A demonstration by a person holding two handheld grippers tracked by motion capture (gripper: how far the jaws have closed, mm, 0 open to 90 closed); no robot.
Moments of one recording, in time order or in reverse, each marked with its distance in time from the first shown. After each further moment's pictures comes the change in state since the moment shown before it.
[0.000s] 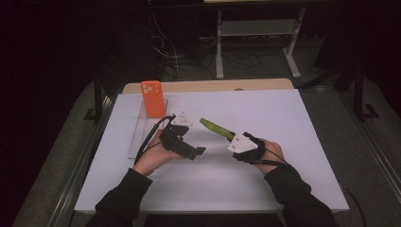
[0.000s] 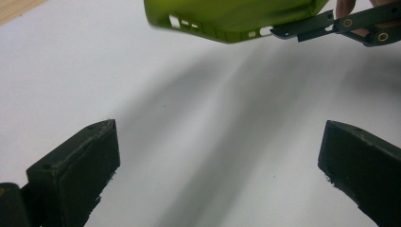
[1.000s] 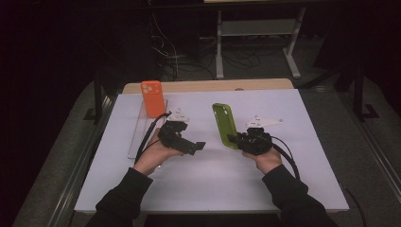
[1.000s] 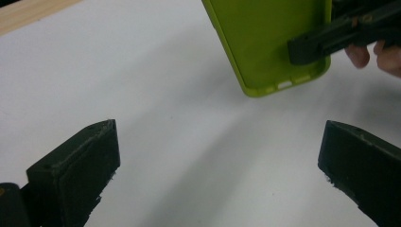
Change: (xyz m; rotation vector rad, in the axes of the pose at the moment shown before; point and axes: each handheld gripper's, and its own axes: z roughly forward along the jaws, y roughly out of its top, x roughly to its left) left arm 0.004 0.003 -0.004 -0.075 0.011 -0.093; right arm -0.032 -0.013 0.002 -0.068 0.311 0.706
